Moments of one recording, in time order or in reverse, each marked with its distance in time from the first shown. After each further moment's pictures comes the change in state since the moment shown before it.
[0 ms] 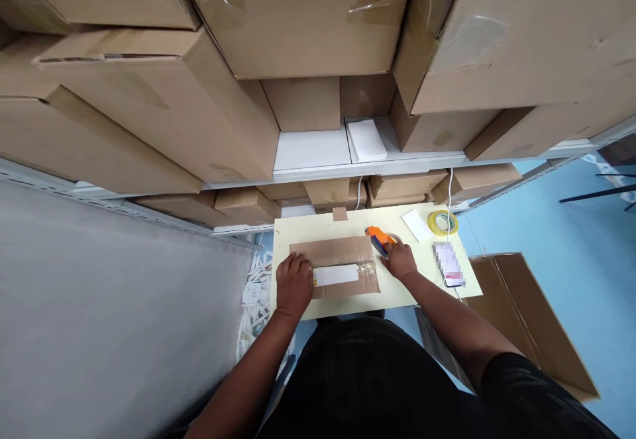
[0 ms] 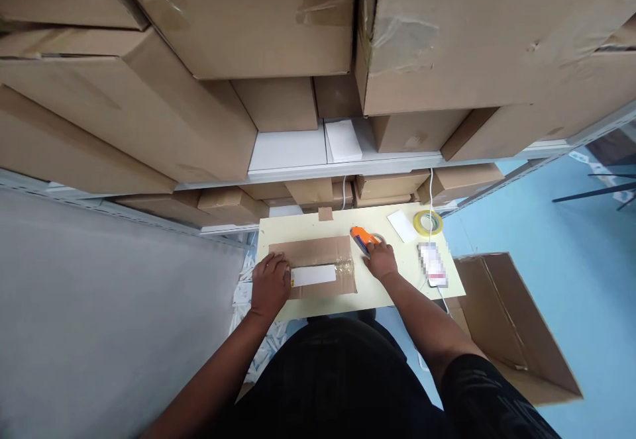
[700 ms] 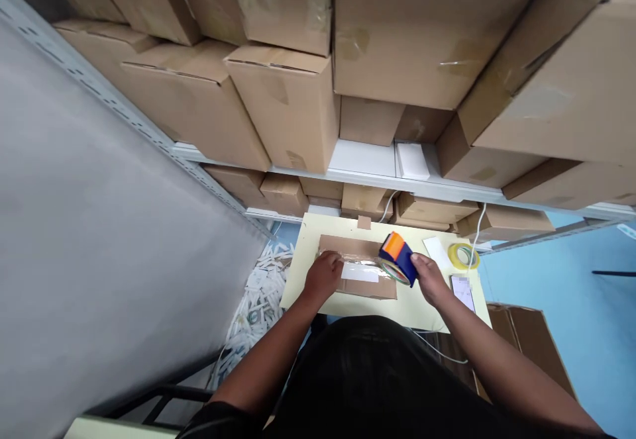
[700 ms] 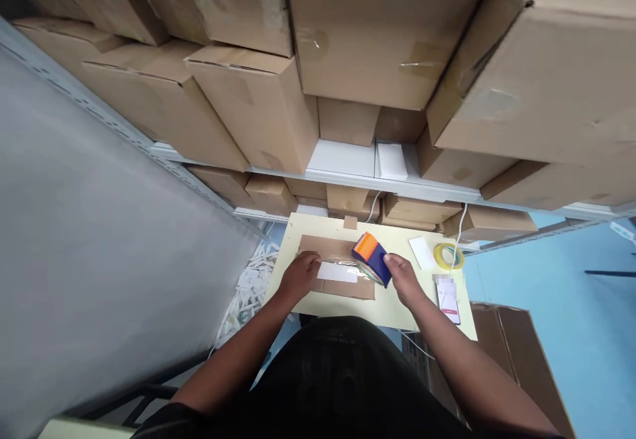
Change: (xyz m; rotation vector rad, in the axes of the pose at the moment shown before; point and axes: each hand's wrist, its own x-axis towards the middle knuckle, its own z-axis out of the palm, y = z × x) left_hand 0.002 0.028 -0.031 -0.574 -0.074 -0.354; right_hand -0.055 -0.044 -0.106 1.270 0.070 -0.040
